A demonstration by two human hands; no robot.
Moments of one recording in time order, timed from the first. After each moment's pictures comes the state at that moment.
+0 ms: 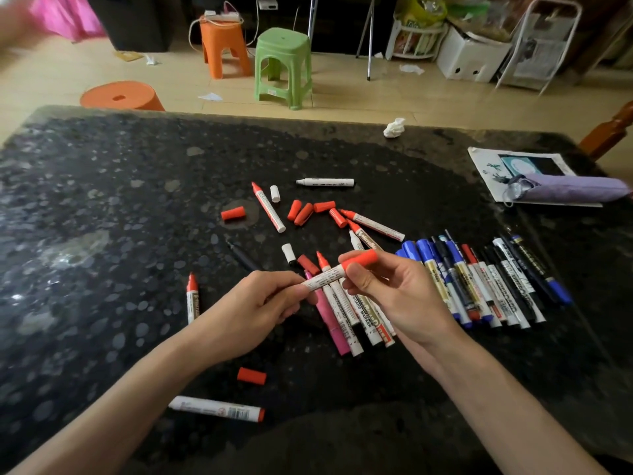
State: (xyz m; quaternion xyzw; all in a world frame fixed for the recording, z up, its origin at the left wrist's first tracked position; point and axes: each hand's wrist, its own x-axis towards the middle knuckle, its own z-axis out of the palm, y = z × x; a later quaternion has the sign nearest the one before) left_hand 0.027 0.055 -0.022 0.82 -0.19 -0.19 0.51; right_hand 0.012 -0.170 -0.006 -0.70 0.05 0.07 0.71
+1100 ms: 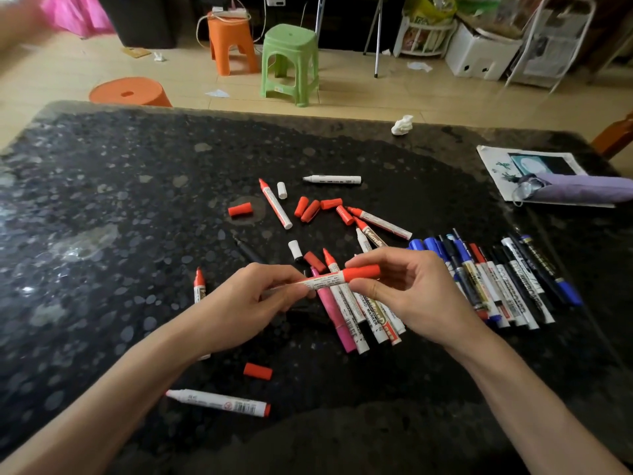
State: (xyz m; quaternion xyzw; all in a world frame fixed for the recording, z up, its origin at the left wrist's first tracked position) left_hand 0.029 0.068 -0.013 0.84 -0.19 -0.19 0.47; right_hand 0.016 -0.188 0.003 -0.82 -0.08 0.07 0.56
